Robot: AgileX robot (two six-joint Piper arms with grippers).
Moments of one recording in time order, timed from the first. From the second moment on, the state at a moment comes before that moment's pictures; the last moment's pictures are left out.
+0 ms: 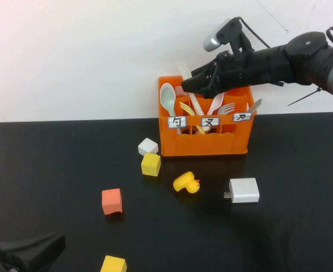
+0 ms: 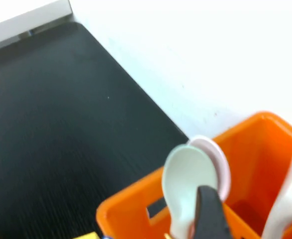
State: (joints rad) right arm 0.26 2.38 -2.05 1.16 0.78 -1.37; left arm -0.53 0.51 -0.34 -0.11 0.30 -0.11
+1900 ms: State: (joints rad) right arm 0.14 1.03 -1.25 0.34 1.18 -0.94; left arm -0.53 0.14 -0.25 -0.12 0.28 -0.11
